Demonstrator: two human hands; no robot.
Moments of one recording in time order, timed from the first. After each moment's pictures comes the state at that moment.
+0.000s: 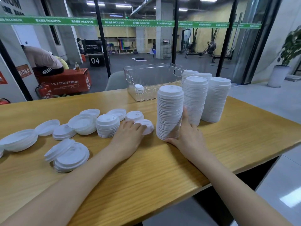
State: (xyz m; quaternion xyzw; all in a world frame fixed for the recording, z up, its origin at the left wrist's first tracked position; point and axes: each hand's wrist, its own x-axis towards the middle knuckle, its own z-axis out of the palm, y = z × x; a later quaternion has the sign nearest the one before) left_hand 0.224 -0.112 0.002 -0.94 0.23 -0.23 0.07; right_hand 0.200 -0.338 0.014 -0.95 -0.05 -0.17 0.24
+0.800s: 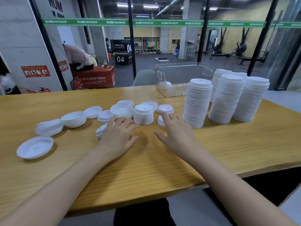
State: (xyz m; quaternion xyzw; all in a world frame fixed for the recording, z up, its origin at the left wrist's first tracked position) left_hand 0.129 0.001 0.006 -0.95 0.13 -0.26 0.04; right_hand 0.143 -0.218 0.041 -0.95 -0.22 -0.17 0.13
